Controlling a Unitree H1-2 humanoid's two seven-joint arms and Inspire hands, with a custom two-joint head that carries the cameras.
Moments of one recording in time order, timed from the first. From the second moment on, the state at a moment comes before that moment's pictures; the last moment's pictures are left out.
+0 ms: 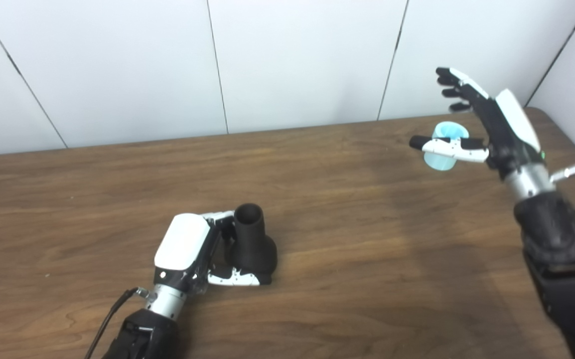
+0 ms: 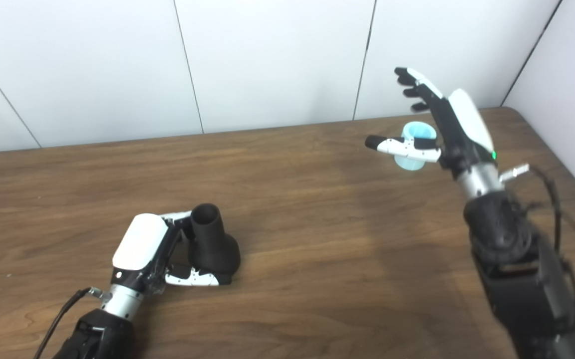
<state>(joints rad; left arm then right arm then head) -0.17 0.27 -0.43 0.08 0.84 -0.12 0.18 -0.27 -0.56 -0.07 -0.31 -0.49 0.31 0.12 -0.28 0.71</state>
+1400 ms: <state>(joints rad) -0.17 0.30 -0.43 0.08 0.80 -0.13 0.19 -0.51 -0.66 0.12 0.29 -0.67 0.28 0.19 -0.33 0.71</state>
